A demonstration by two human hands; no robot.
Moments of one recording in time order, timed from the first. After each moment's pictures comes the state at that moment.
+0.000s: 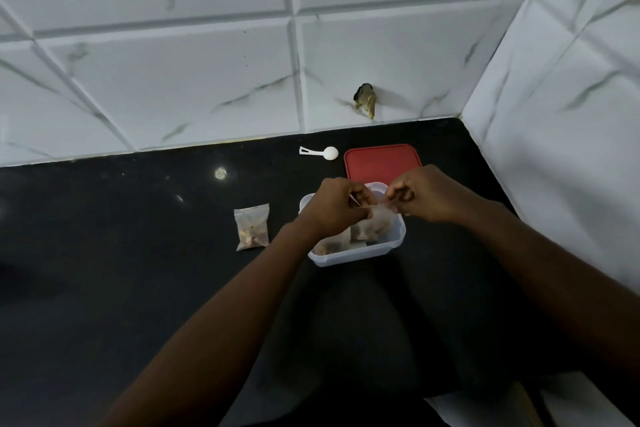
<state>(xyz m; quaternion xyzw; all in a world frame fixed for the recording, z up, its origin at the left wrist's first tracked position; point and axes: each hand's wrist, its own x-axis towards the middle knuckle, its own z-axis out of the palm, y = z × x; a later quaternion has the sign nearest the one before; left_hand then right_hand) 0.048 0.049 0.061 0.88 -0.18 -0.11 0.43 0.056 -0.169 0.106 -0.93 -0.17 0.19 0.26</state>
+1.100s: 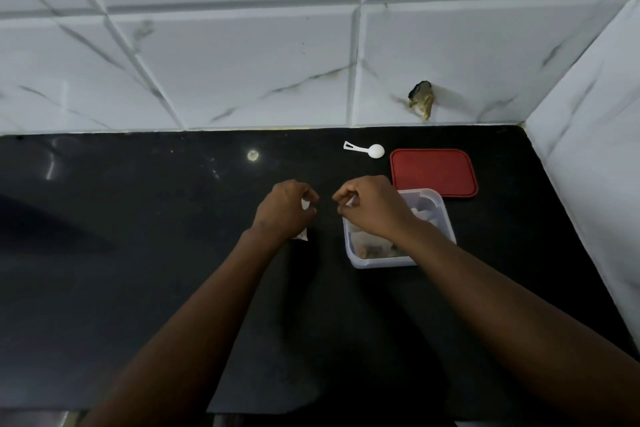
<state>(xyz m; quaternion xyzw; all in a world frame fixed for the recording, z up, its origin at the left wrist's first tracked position) 0.032 0.184 0.044 0.96 0.02 -0.08 0.27 0.059 -0.016 0.062 -0.92 -0.20 0.11 0.33</state>
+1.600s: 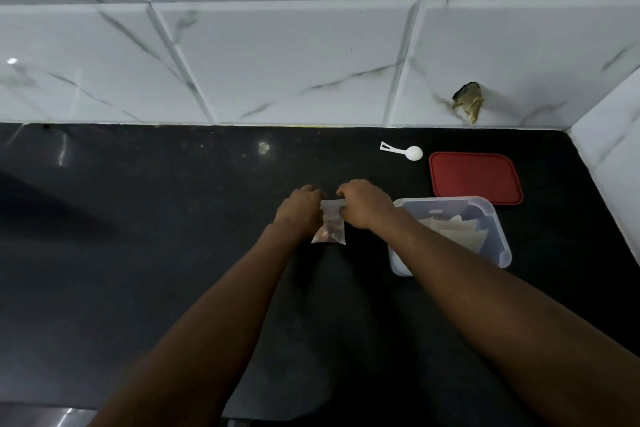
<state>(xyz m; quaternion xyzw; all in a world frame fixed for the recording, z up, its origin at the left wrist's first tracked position) 0.055 0.239 0.000 0.97 0.00 -0.17 0.16 0.092 0.087 0.027 -0.95 -0.19 0.22 0.11</state>
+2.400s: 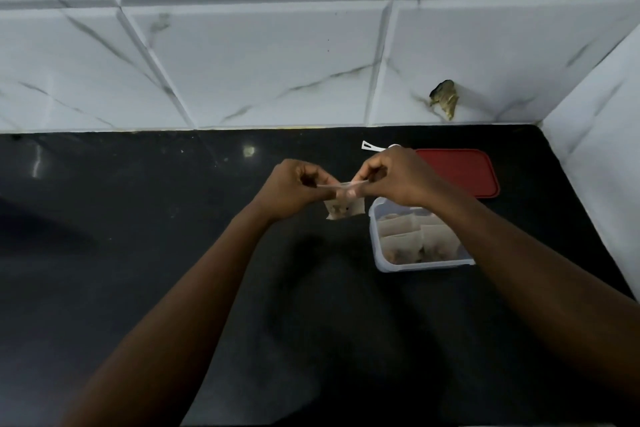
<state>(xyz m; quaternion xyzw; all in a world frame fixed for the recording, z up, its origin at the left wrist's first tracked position) 0.051 0.237 0.078 0.86 -0.08 -0.09 0.50 0.086 0.008 0.120 -0.90 -0.18 0.20 0.35</state>
